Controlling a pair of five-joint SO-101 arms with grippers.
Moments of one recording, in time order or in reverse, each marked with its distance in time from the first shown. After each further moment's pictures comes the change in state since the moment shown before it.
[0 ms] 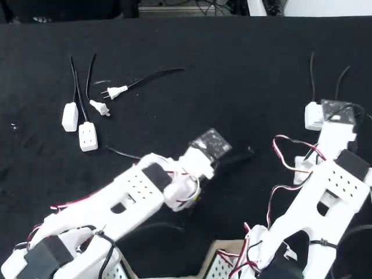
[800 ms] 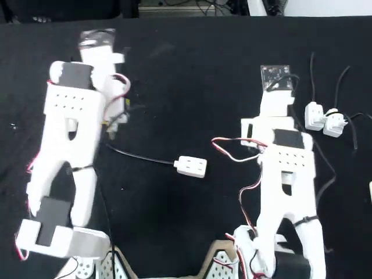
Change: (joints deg) left arm -37.1 19.6 -62.2 49.7 15.1; right arm -30.2 3.1 -1.1 -16.8 -23.4
